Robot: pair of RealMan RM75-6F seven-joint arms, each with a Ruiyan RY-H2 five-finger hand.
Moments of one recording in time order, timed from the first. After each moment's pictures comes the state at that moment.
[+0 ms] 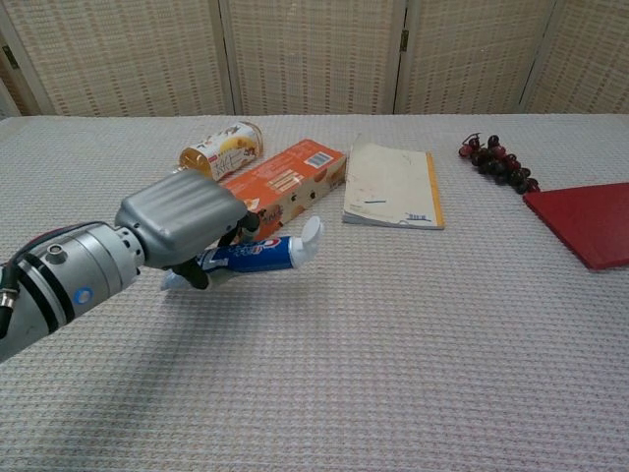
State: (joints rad) left arm -0.75 -1.75 -0.07 -1.39 1.24 1.11 0.84; right arm 0.37 -1.15 0.10 -1.78 -1.57 1.45 -0.15
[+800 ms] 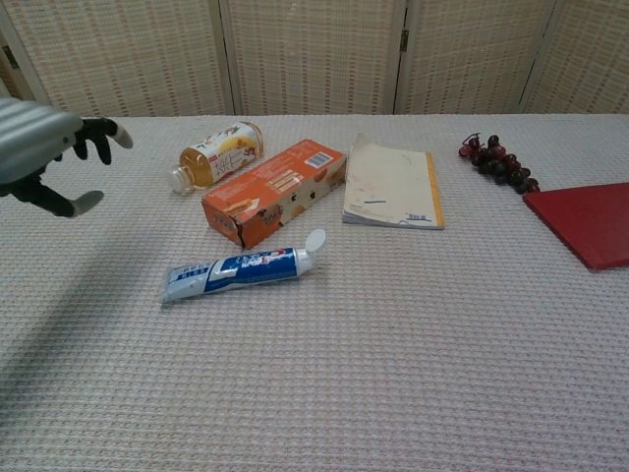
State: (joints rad) left arm -0.56 -1.44 -0.12 -1.60 1.19 1.30 0.64; right arm 0.29 -1.05 0.06 -1.67 -1.51 1.38 0.06
